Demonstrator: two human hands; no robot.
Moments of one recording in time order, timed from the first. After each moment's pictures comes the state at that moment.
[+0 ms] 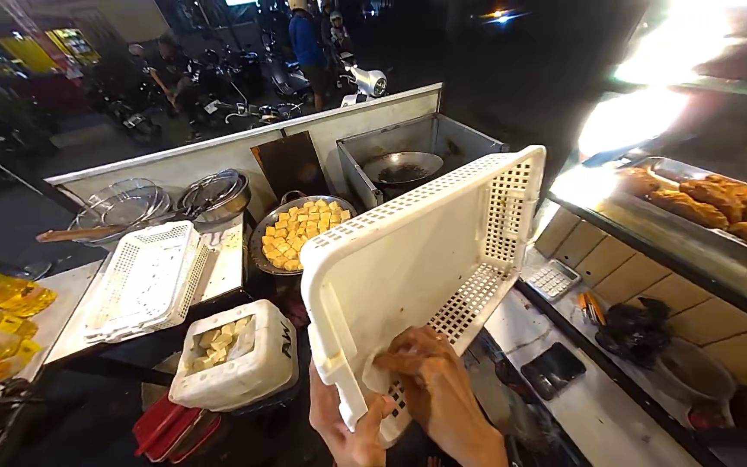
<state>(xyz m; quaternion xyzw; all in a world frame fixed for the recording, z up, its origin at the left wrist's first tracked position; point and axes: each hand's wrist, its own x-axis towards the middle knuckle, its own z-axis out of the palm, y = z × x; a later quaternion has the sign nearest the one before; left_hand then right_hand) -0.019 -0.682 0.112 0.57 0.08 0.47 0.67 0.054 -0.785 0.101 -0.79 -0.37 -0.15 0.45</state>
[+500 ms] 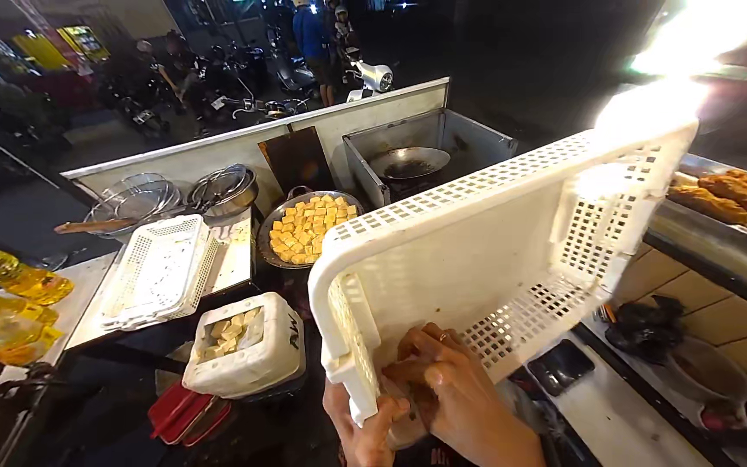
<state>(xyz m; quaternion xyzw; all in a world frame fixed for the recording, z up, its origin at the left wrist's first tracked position) -0.034 -0.688 0.121 0.51 0.11 0.41 0.75 0.047 -0.800 0.132 -0.81 -0.45 -0.13 0.35</state>
